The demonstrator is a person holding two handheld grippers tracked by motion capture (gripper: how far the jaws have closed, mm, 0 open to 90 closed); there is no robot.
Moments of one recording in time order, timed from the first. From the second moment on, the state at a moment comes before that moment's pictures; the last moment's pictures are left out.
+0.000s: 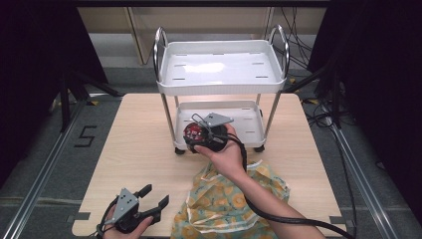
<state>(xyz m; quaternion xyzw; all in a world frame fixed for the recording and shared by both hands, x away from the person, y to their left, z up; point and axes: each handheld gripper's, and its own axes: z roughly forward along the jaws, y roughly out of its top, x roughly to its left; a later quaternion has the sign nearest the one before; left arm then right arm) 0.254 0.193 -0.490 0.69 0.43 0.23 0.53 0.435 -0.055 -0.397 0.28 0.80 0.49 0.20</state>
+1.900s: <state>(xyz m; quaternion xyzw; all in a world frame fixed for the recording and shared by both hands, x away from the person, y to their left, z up) 0.255 0.194 -0.490 0.69 0.43 0.23 0.53 0.459 -0.040 -0.400 0.31 0.80 0.47 0.20</state>
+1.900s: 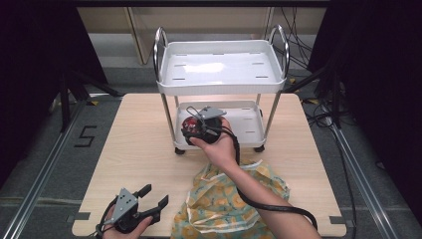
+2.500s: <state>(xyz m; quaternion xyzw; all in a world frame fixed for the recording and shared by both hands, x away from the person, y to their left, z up) 0.254 0.194 -0.490 0.69 0.43 0.23 0.53 0.467 -0.038 -0.399 0.31 0.80 0.47 0.21</state>
